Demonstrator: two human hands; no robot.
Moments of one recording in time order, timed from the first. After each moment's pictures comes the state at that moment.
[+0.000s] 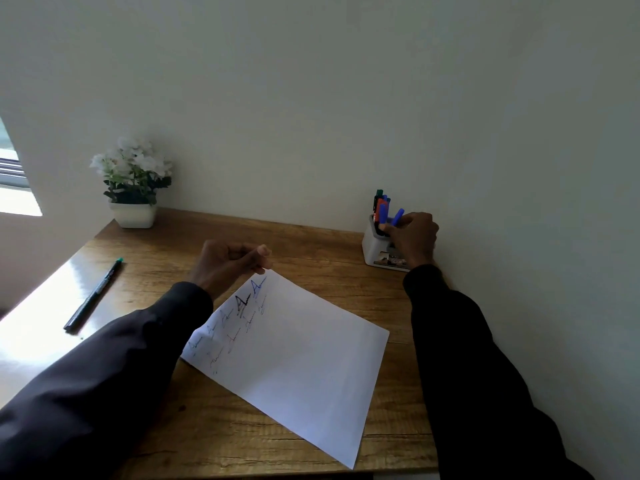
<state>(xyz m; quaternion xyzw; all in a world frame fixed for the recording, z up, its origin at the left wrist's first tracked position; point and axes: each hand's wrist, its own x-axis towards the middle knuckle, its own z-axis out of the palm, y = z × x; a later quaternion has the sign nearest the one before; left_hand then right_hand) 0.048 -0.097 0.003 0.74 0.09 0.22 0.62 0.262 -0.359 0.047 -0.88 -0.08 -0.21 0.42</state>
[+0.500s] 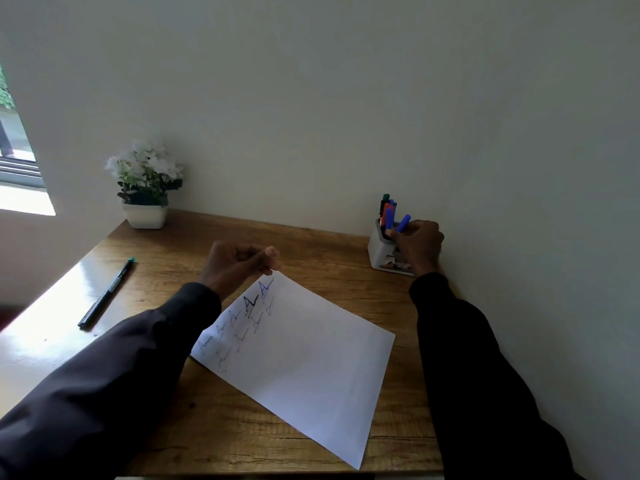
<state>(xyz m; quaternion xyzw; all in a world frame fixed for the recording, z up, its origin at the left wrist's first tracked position) 0.043 -0.097 0.005 0.74 0.08 0.23 0.63 0.255 -0.358 0.046 -0.88 -0.07 -0.20 0.43</state>
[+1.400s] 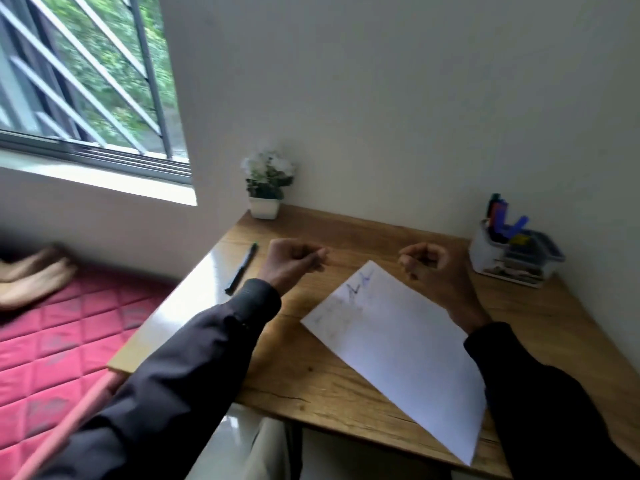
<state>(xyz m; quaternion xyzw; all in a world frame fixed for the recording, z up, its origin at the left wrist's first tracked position) -0.026 -0.050 0.002 0.76 0.16 0.26 0.58 0.138 -0.276 -0.001 -0.77 -0.30 0.01 0.57</state>
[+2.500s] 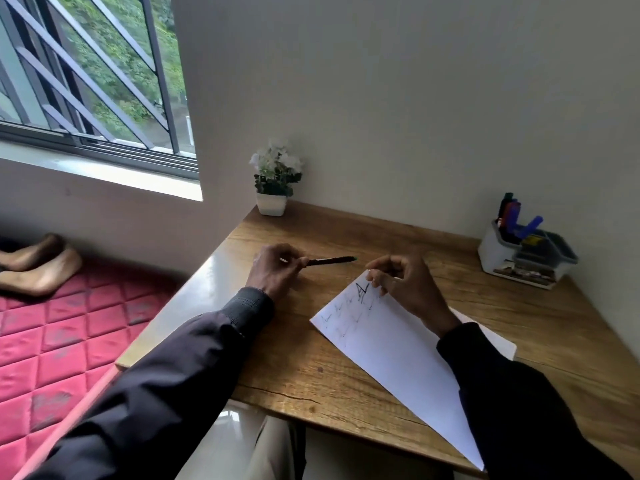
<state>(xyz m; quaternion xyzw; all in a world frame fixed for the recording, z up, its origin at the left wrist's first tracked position) -0.040 -0.016 -0.027 0.81 0.27 0.27 0.45 0.106 -0.230 -0.019 -0.78 -0.36 0.08 0.50</state>
